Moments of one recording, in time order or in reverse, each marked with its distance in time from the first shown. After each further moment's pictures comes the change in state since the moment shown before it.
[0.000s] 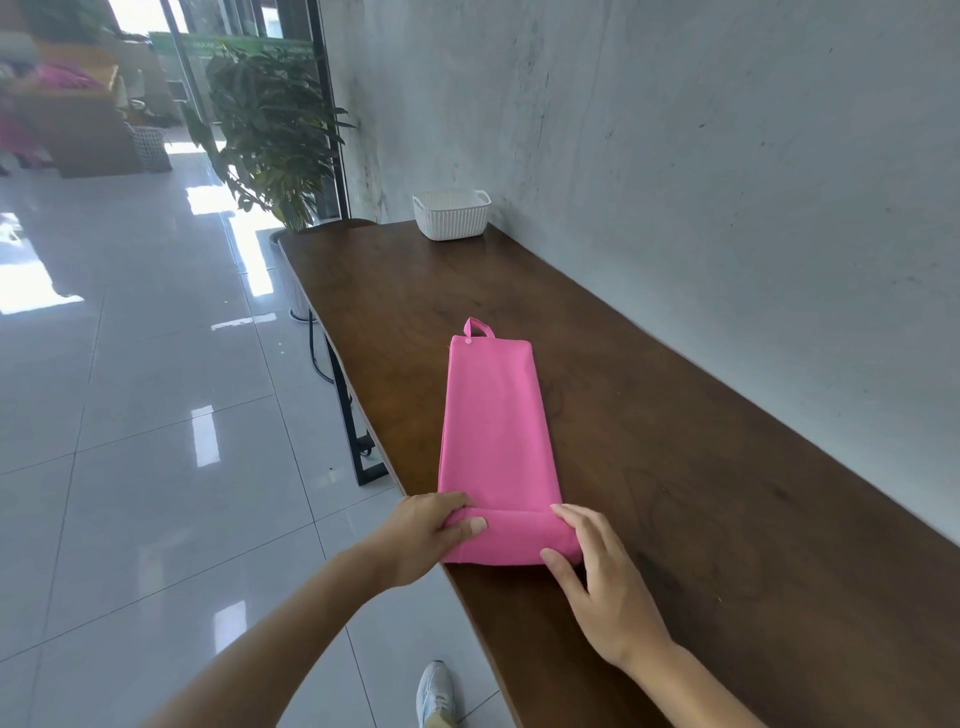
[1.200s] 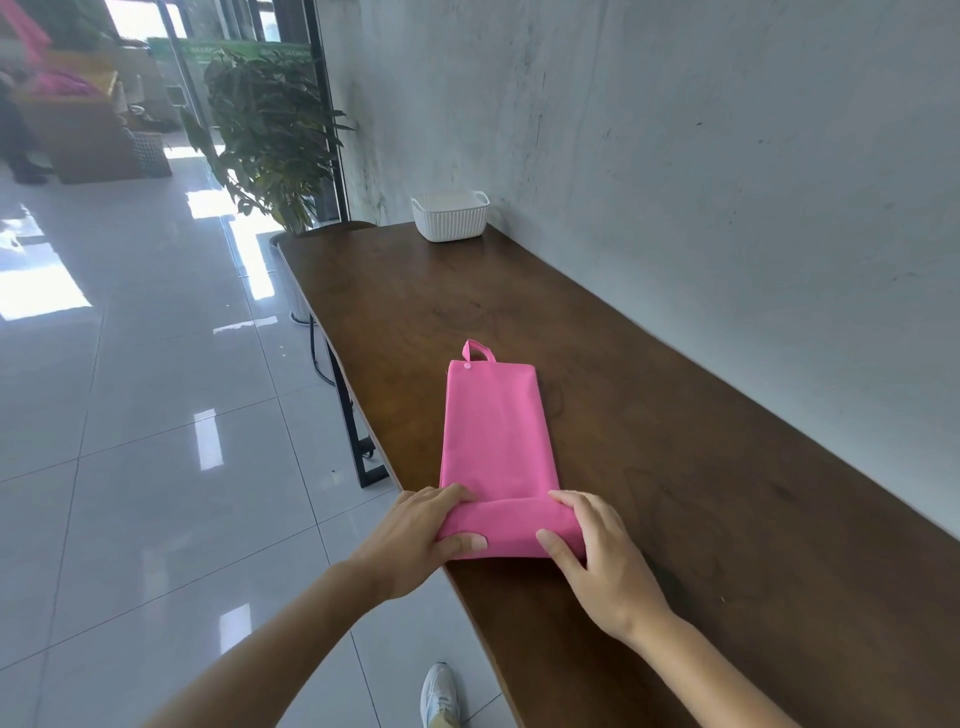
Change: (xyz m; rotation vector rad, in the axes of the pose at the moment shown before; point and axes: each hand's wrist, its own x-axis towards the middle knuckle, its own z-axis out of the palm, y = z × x) left_hand -0.010 0.001 -0.002 0.186 0.107 0.091; right_hand 0.021 -0.008 -0.014 0.019 -0.060 0.050
